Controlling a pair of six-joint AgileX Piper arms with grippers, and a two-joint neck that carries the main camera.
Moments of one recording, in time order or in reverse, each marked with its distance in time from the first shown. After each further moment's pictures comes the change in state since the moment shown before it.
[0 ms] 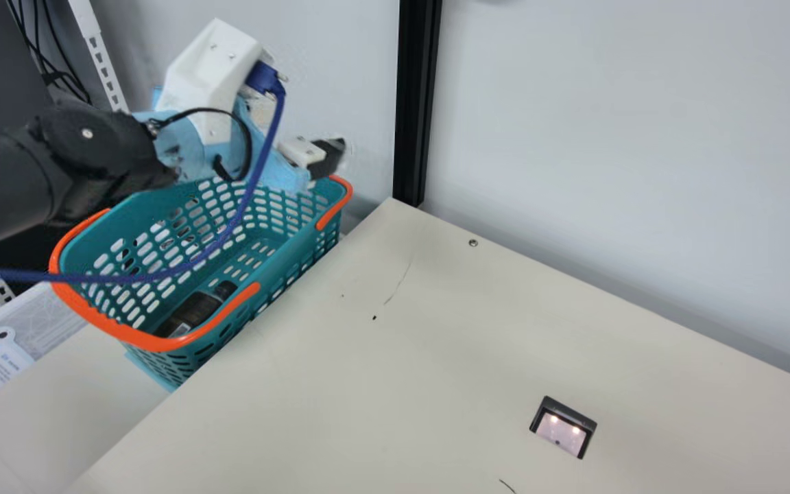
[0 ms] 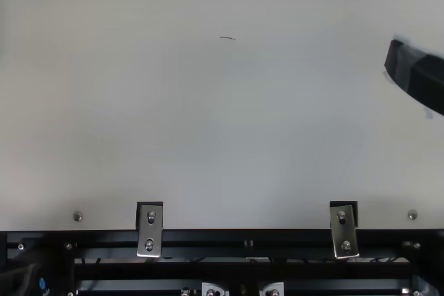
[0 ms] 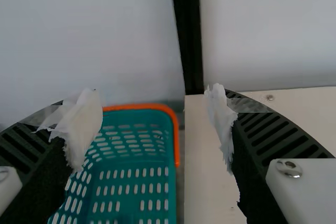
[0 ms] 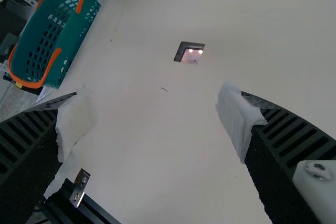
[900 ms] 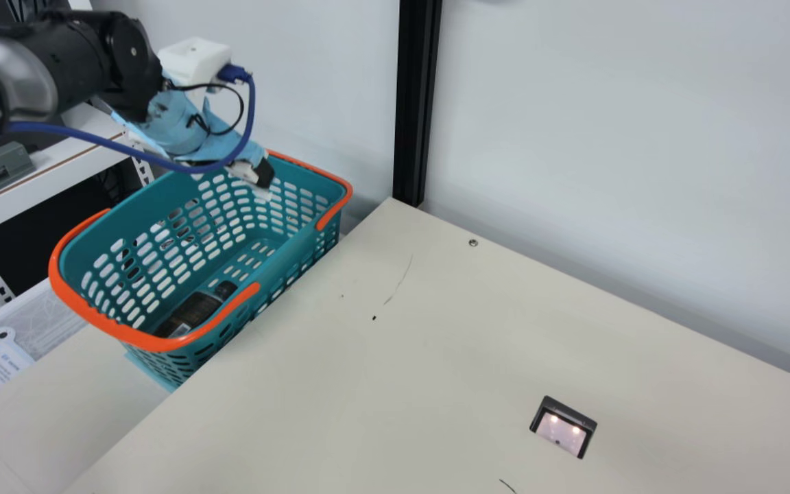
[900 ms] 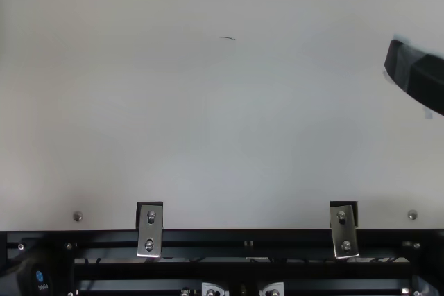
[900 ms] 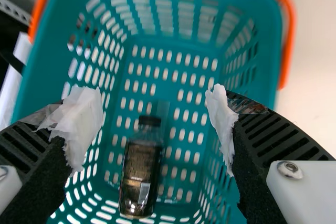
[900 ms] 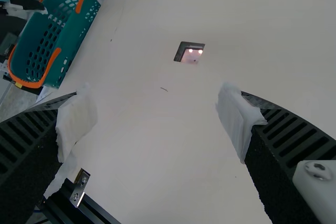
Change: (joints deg) left arm 8.8 22.2 -28.1 43.0 36.5 -43.8; right arm 0.0 0.0 0.0 0.0 0.0 0.0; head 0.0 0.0
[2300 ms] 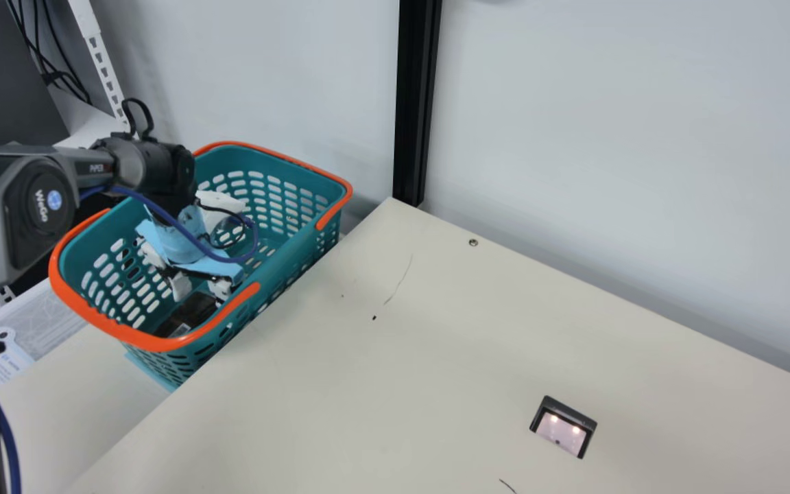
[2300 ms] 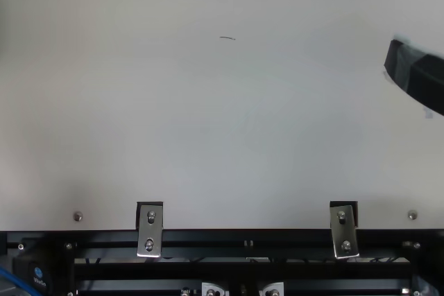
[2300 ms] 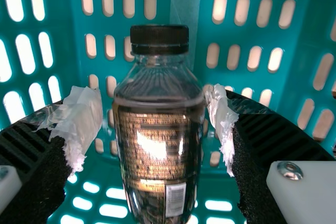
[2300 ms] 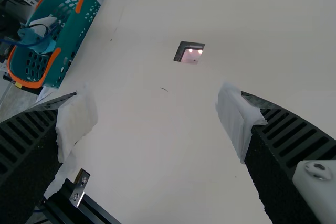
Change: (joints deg) left arm 5.5 26.3 -2.3 6.0 2.0 9.0; right arm 0.0 0.0 0.0 0.0 0.0 0.0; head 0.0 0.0
